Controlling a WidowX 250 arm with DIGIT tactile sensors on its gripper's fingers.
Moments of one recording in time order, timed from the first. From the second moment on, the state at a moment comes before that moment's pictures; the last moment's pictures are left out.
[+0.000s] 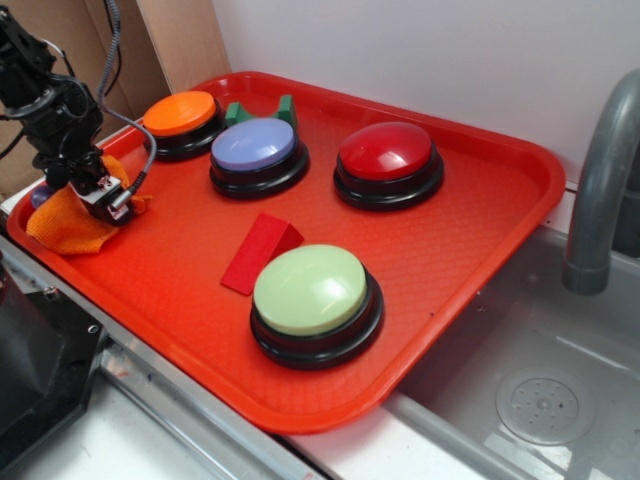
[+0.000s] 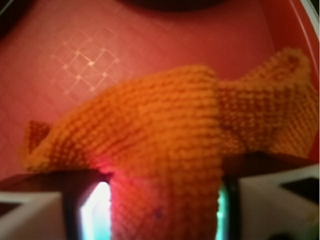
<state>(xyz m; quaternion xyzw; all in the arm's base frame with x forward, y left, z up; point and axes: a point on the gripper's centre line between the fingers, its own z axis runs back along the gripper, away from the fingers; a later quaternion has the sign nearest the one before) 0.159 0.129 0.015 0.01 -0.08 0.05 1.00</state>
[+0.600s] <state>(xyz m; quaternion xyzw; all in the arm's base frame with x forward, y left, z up) 0.160 0.127 0.017 0.02 -0.05 0.06 1.00</state>
